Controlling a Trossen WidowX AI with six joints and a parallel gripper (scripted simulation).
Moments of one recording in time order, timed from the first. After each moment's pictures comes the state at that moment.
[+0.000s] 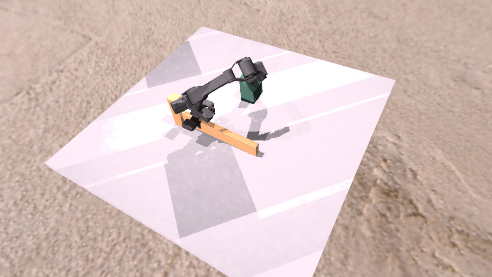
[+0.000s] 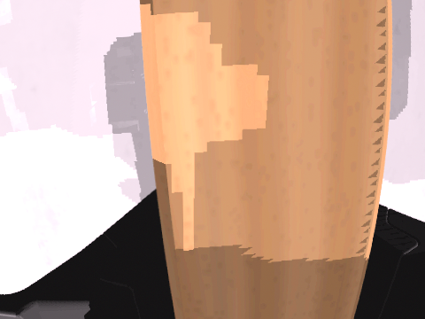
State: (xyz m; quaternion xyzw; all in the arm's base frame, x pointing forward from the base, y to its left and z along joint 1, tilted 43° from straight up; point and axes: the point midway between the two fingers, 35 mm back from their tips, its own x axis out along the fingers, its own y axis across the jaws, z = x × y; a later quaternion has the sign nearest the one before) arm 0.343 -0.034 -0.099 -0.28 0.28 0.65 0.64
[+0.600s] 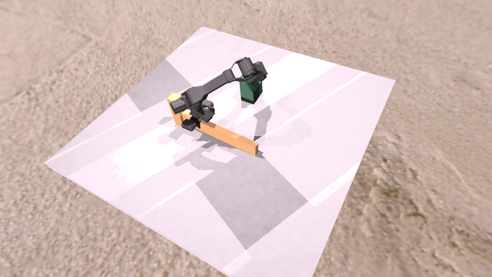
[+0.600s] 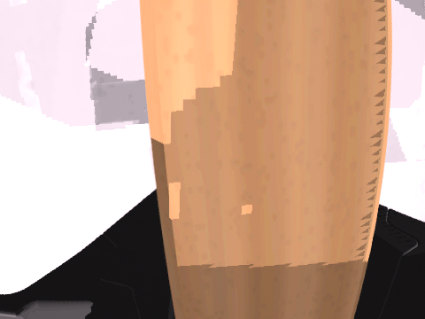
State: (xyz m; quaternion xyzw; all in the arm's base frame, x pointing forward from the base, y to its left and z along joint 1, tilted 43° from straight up) arm 0.344 -0.035 -0.100 -0.28 0.28 0.65 0.64
